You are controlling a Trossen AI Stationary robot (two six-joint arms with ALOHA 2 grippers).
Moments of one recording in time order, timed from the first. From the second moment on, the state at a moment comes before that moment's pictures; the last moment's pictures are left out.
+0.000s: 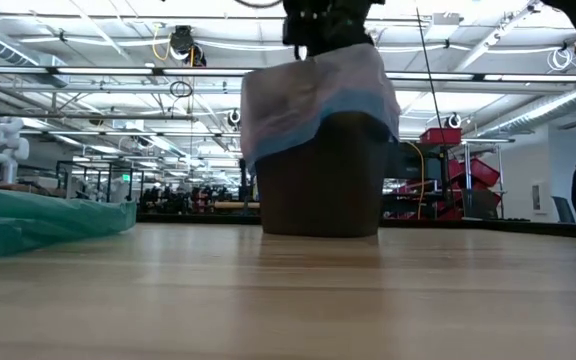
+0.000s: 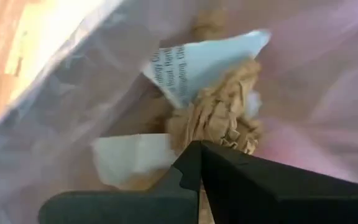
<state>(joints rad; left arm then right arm) 0.80 1.21 1.71 -0.82 0.34 -0.01 -0.29 1.94 1.94 -1.17 -0.11 -0.53</state>
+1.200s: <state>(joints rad) 0.81 1.21 1.71 -0.91 0.34 -0.01 -0.29 1.99 1.94 -1.24 -0.15 -0.53</state>
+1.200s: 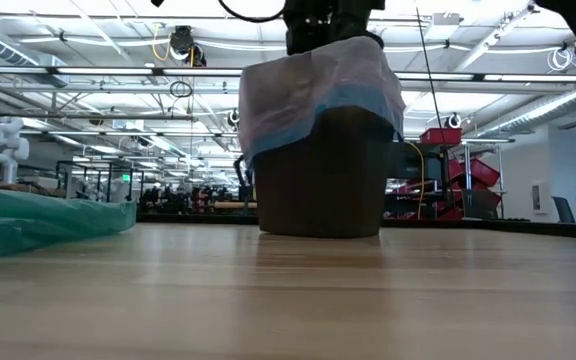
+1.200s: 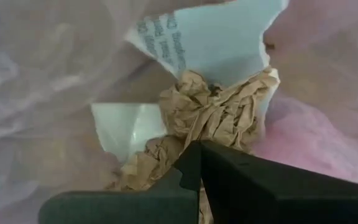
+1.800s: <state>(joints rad) 0.81 1.21 1.71 -0.91 0.35 -0.01 -0.31 2.06 1.88 -1.14 -0.13 -0.46</state>
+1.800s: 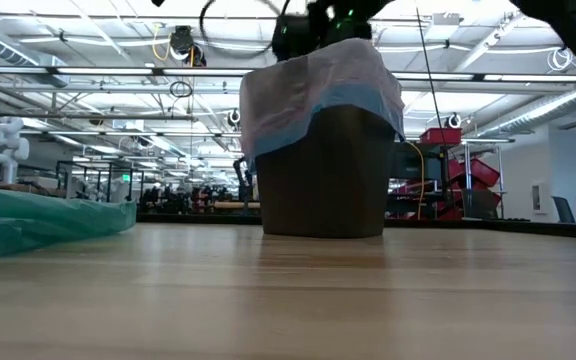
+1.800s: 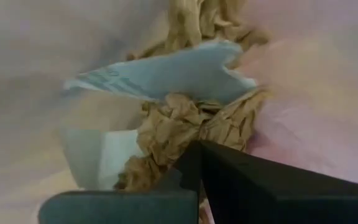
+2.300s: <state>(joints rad) 0.81 1.21 1.71 -0.91 0.36 -0.01 -0.29 2.09 1.91 -1.19 -0.14 -0.45</state>
